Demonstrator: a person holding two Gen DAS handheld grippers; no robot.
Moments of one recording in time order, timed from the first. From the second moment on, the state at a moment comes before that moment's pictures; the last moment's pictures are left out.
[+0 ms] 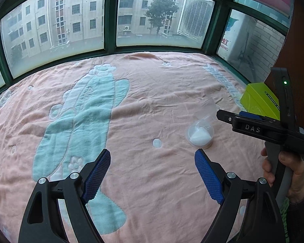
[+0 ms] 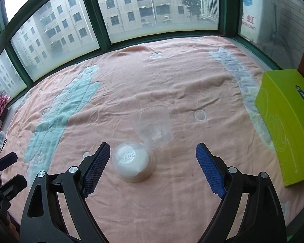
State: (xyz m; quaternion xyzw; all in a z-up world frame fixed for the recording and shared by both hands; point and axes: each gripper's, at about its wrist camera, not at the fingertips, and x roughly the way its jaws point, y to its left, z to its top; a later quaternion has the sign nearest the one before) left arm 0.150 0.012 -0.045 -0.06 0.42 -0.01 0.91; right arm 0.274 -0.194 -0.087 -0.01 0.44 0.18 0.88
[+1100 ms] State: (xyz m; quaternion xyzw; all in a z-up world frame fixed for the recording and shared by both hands) left arm 0.229 -0.050 -0.090 -0.01 0.46 -0.07 0.89; right arm 0.307 -0.225 -0.096 0.02 0.45 0.17 0.87
